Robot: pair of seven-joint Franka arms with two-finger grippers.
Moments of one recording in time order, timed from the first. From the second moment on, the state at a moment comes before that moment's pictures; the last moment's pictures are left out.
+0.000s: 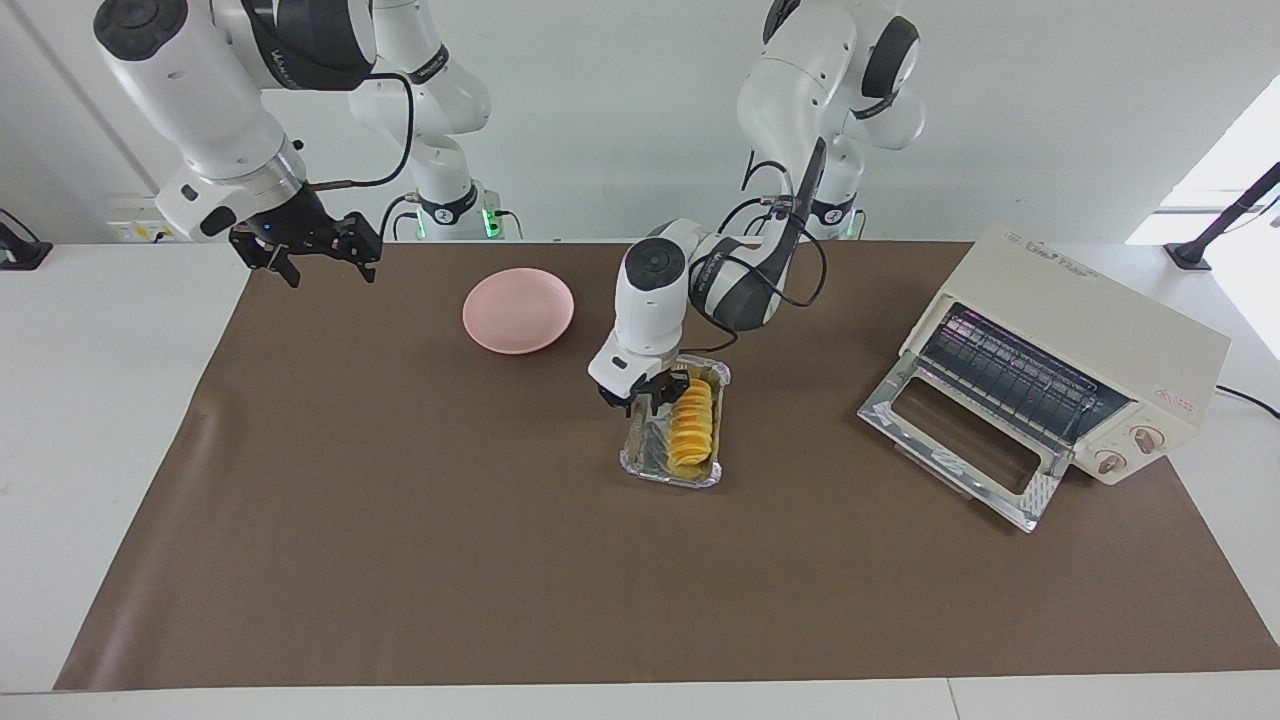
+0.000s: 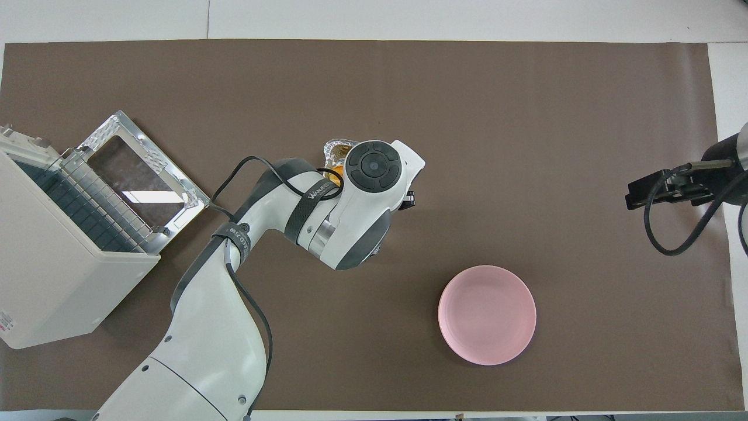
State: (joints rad) left arm -0.69 0.55 -0.05 -1.59 -0.02 2.14 -0.71; right arm -0.04 -0.02 0.03 -1.68 0.03 1.53 -0.04
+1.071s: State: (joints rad) left arm -0.59 0.49 0.31 -1.28 -0.08 1.65 -0.80; right arm -0.05 -0.02 0.02 -1.66 0.00 1.54 -0.01
